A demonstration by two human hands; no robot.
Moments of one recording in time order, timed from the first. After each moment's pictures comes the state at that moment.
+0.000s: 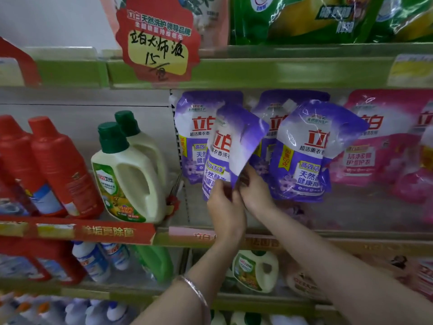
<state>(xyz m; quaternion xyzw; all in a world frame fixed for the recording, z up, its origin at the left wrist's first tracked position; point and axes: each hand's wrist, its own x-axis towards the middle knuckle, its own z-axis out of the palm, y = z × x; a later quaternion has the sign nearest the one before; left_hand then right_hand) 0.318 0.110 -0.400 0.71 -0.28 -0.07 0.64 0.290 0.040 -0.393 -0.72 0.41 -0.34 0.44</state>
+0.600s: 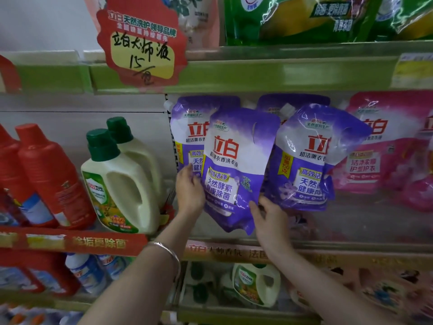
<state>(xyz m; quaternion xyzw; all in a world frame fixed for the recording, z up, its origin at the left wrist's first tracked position) 0.414 0.071 -0.403 0.75 -0.28 -0.12 0.59 0.247 0.047 -0.435 -0.73 0.41 -0.41 0.36</state>
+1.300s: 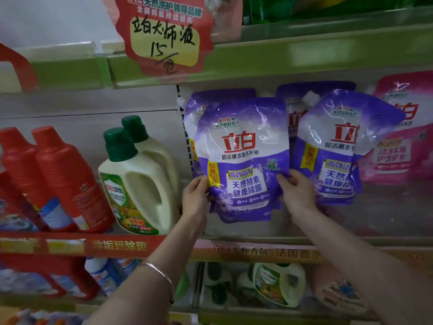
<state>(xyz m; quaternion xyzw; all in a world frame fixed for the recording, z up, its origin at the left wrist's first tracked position) 0.432 0.097 -0.416 0.59 -0.21 -0.30 0.72 0.276 0.009 -0.411 -0.57 0.48 -0.46 0.48</state>
